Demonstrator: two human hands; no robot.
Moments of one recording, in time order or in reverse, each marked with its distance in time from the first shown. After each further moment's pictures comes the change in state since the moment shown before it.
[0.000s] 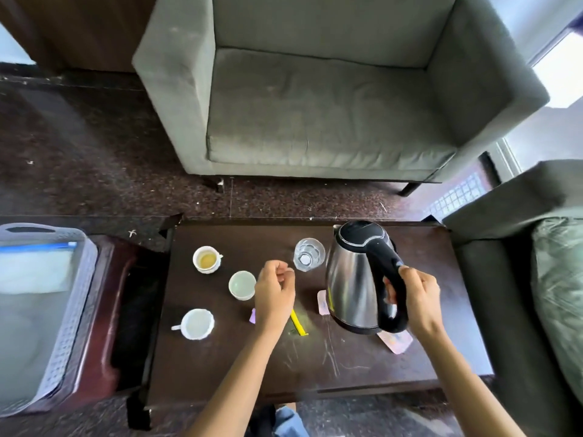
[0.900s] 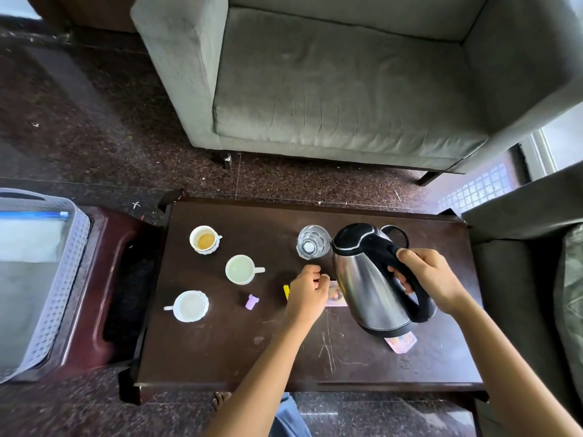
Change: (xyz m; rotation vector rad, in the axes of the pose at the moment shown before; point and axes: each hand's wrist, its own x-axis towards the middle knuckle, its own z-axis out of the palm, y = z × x) left_hand -0.012 -0.007 0.070 -0.034 -0.305 -0.247; right_hand 0.075 0.013 -0.018 -0.266 -0.401 0.093
